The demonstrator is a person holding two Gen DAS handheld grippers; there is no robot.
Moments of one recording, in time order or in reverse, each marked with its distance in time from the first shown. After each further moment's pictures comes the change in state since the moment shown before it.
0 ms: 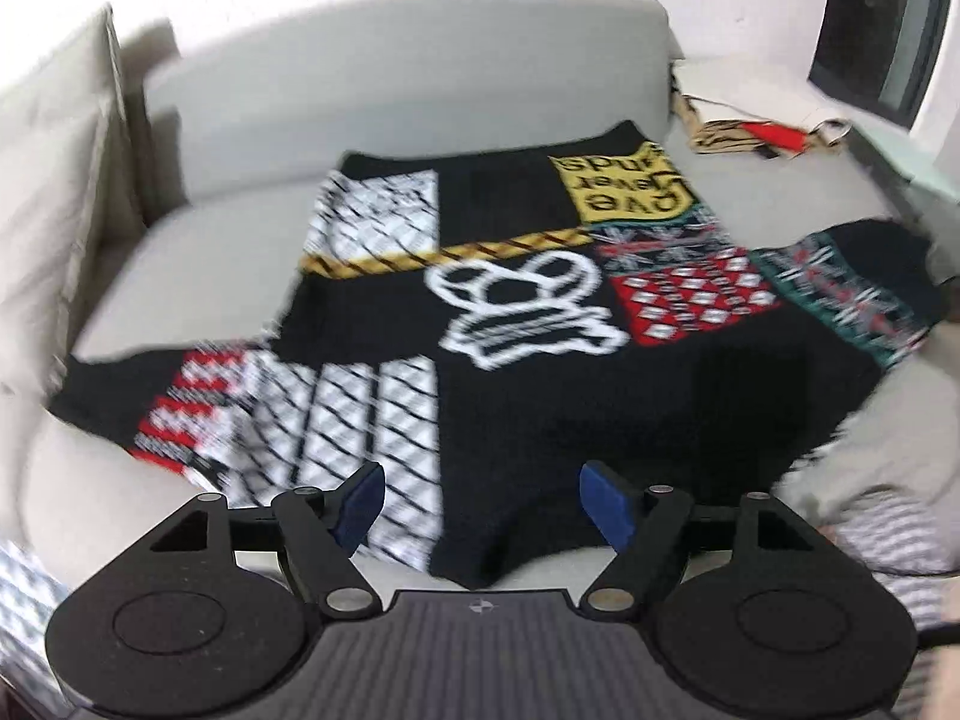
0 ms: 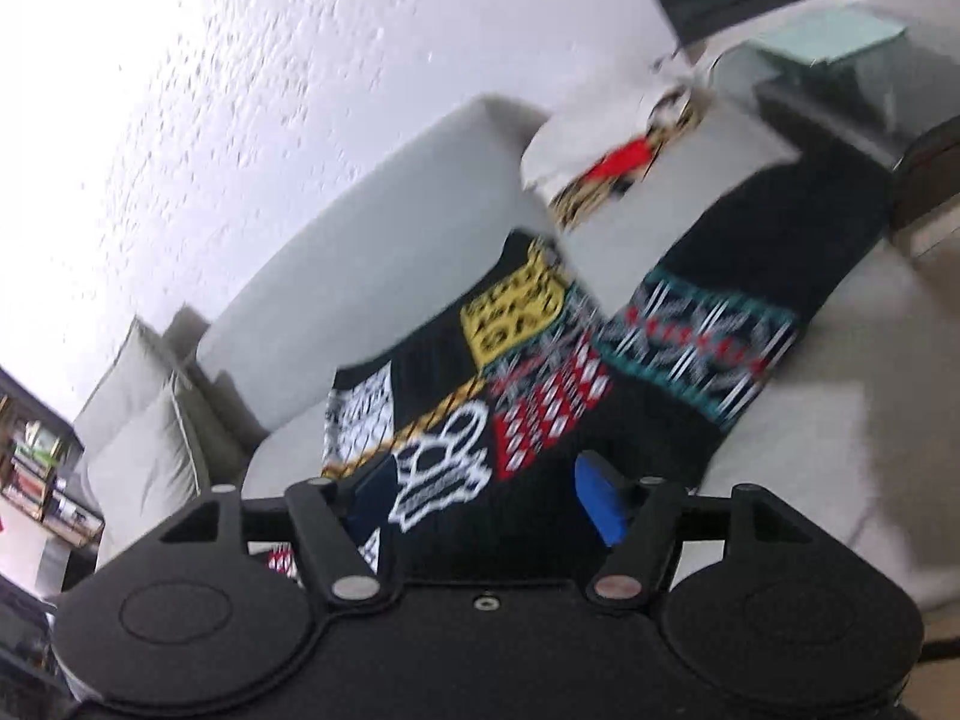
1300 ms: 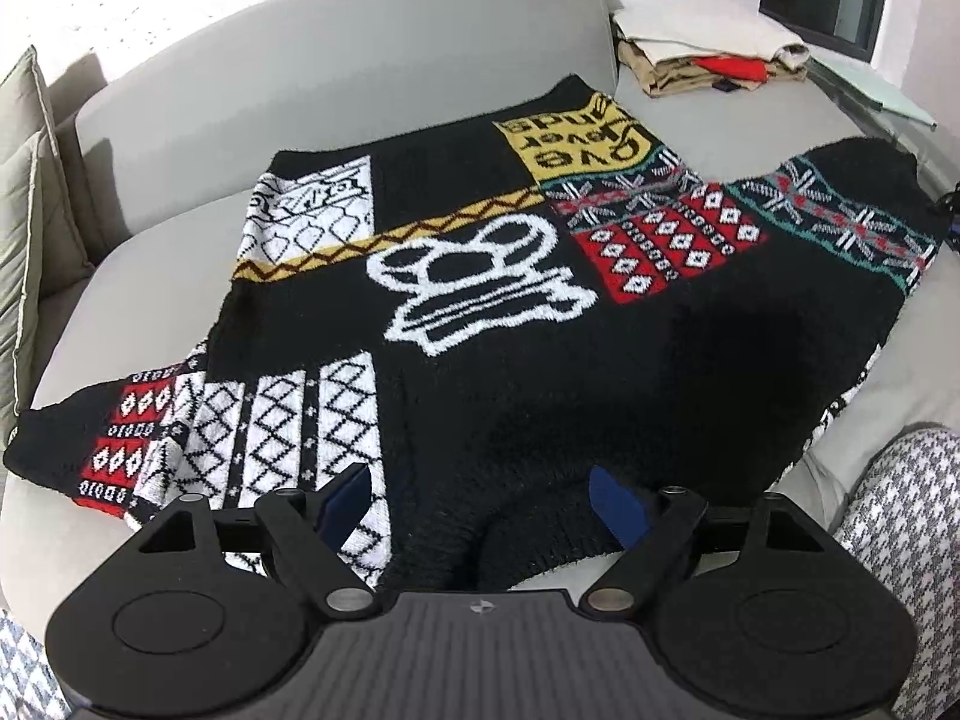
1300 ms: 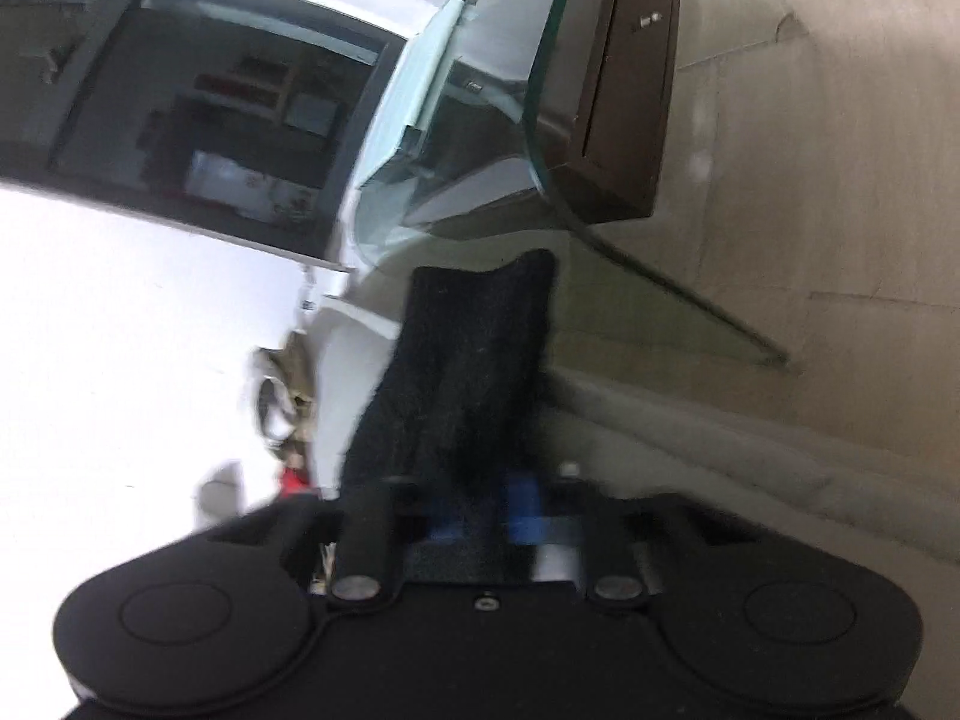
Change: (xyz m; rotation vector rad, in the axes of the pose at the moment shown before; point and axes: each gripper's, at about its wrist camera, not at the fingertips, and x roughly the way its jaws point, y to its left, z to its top) left arm 0.056 -0.022 -0.017 0.158 -0.021 0.003; right arm 0.135 -0.266 0.065 0.705 -0.379 -0.173
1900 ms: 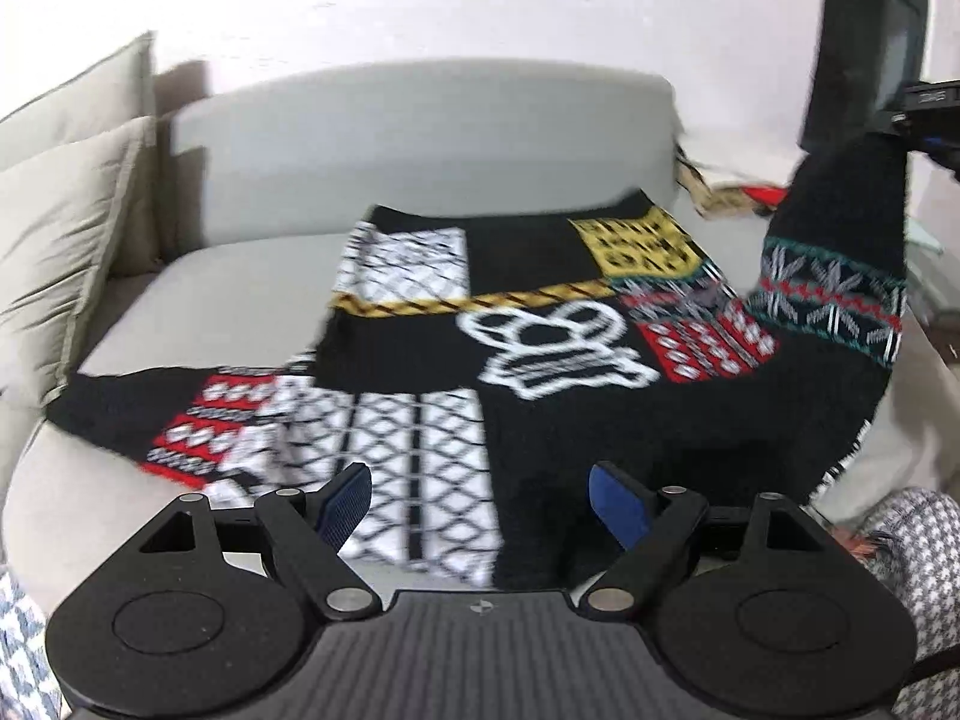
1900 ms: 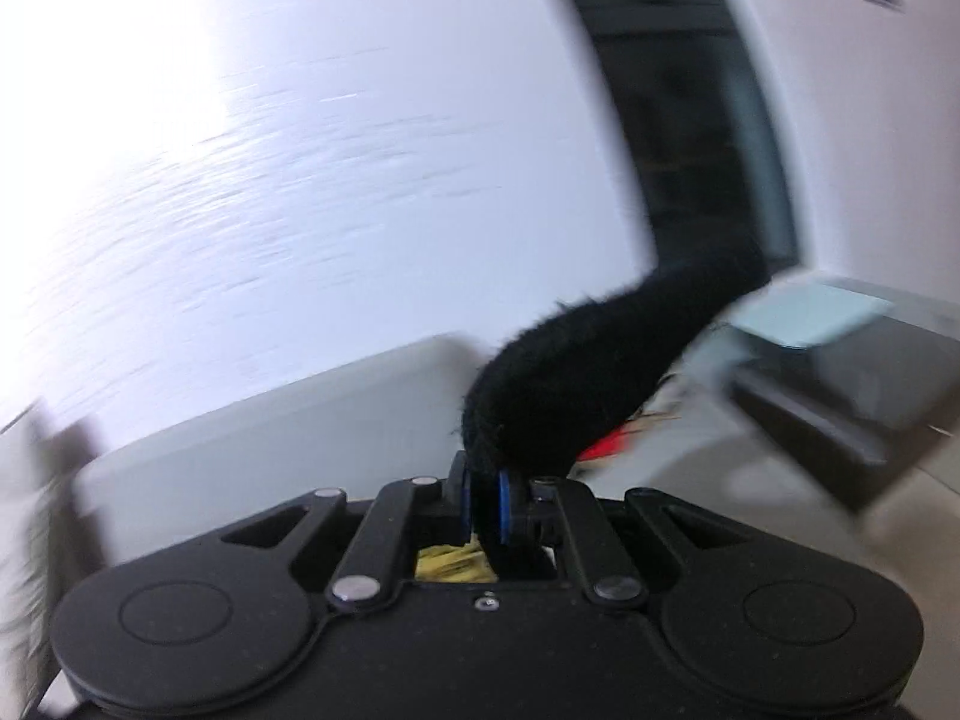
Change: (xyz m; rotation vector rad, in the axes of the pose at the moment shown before) left arm -0.059 0.073 -0.052 -0.170 -0.213 0.019; right arm -0.154 0.221 -0.233 -0.949 -0.135 0.264
